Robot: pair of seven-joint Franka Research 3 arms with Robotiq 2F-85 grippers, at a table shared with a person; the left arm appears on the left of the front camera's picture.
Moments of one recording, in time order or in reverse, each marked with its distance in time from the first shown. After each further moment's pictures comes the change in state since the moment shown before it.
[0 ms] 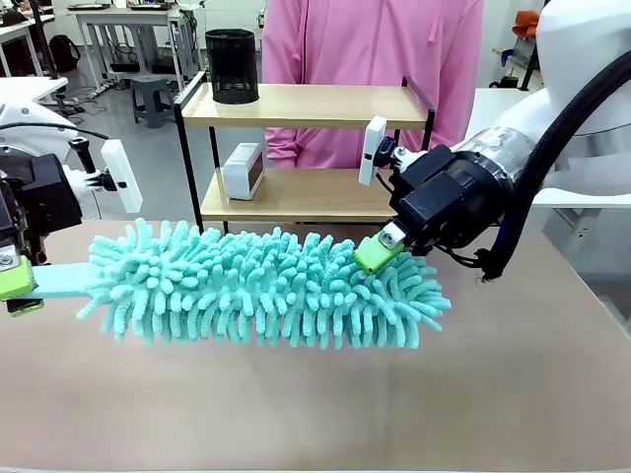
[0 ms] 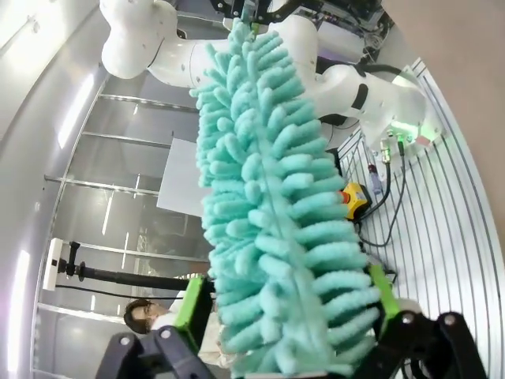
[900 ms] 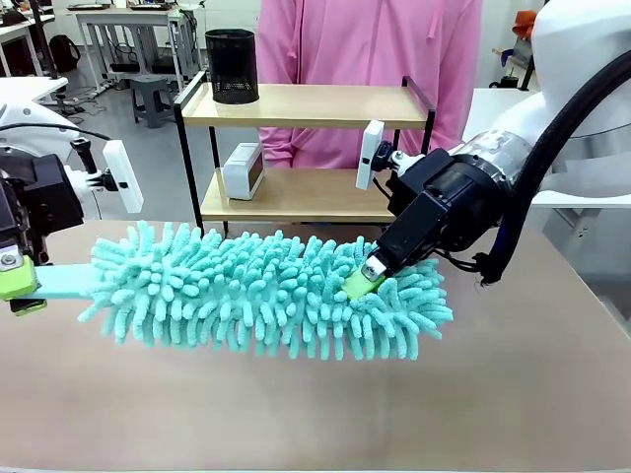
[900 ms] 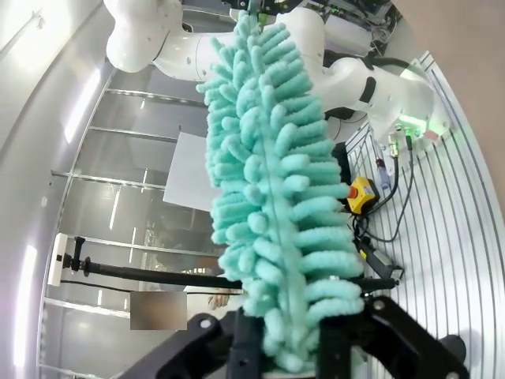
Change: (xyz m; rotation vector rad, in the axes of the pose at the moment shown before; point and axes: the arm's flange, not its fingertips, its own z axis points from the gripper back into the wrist) left arm 0.001 0.001 0.001 0.003 -0.003 0.003; right arm -0.001 -0.001 -0.001 0.023 0.015 -0.007
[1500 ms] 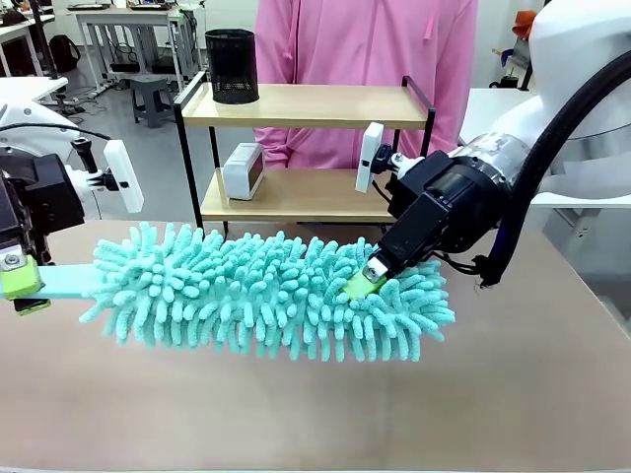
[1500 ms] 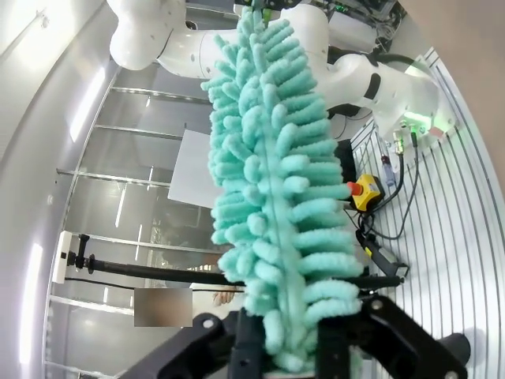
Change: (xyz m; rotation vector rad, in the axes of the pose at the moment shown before) left arm 0.001 0.000 0.002 0.009 -0.010 -0.001; right arm -0.001 -0.002 0.000 0.021 0.010 -0.009
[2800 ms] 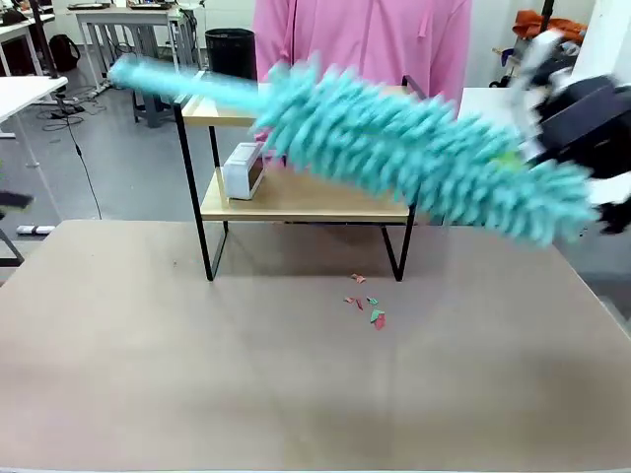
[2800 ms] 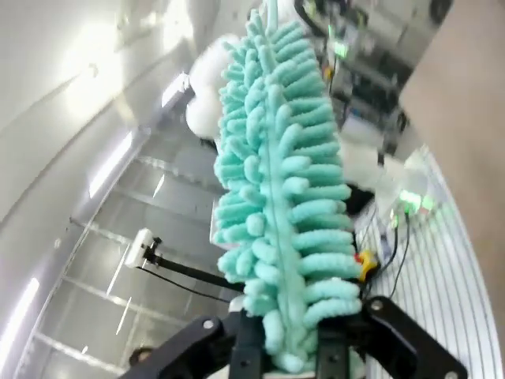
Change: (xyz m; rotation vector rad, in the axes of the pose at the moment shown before) left arm -0.119 -0.016 0.149 0.142 -0.885 -0.100; right arm -0.084 0.064 0.160 0.009 -0.394 0.119
